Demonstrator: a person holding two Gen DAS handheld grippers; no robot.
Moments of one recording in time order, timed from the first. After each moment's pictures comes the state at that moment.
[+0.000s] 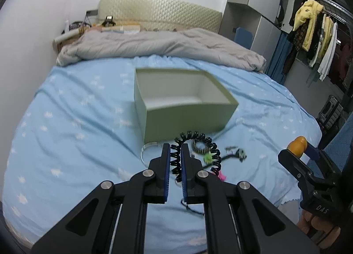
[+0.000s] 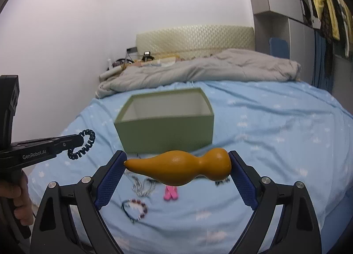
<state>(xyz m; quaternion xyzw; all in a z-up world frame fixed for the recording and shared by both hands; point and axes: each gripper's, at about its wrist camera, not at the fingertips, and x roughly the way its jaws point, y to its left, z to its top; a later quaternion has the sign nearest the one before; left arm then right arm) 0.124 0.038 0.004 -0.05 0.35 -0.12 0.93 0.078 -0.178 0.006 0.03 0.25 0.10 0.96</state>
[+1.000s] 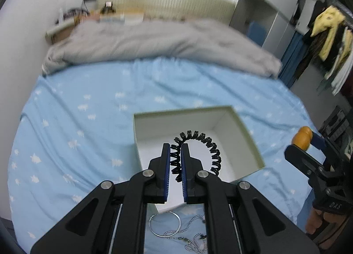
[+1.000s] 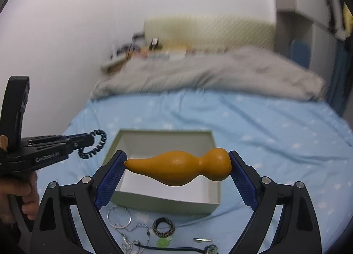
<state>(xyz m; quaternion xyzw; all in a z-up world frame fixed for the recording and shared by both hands) 0.314 0.042 0.027 -0.07 0.43 -0.11 0.89 0.287 -0.161 0.054 -0.01 0.36 0.14 0.92</state>
